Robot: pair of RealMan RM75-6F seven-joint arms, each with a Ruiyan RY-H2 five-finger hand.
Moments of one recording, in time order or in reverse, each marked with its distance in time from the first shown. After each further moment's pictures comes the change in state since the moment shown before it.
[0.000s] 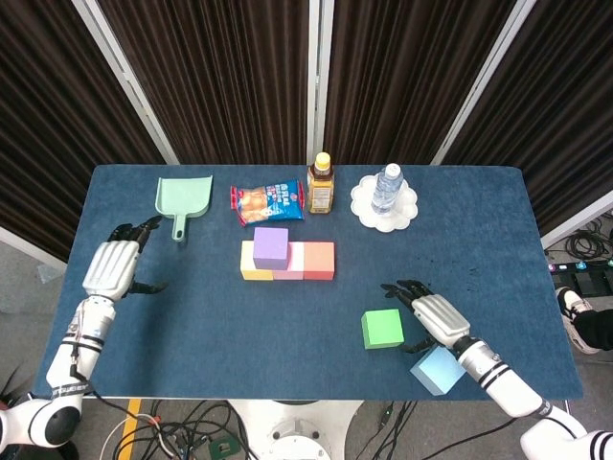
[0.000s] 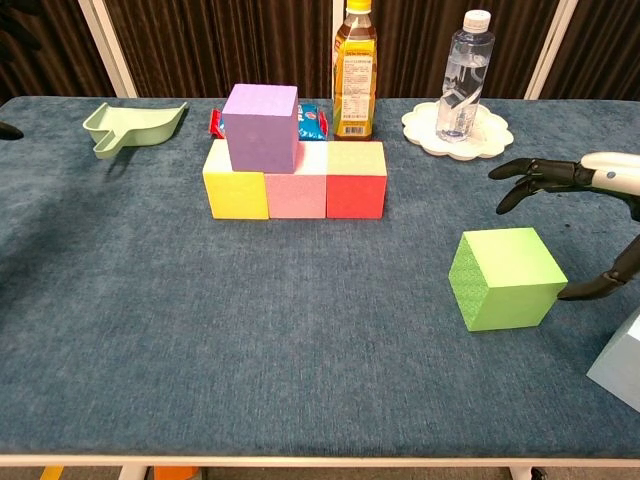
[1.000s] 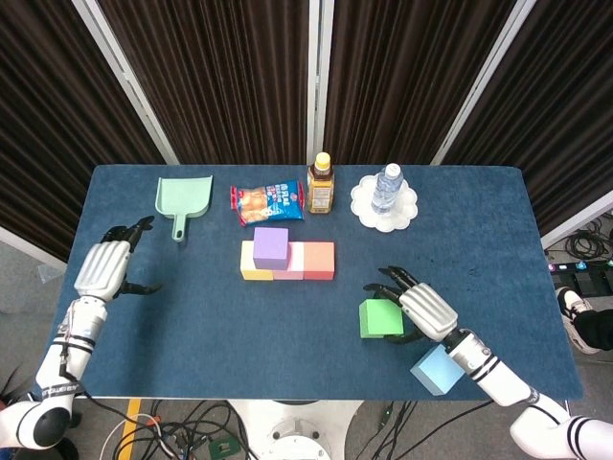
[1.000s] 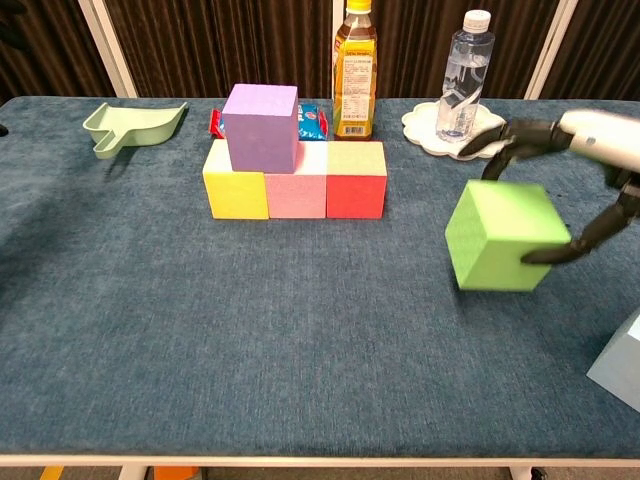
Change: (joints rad) left arm 0.069 0.040 -0.068 -0.013 0.025 -0.076 -0.049; right arm 0.044 -0.087 -0.014 0.153 -0.132 0.225 0.097
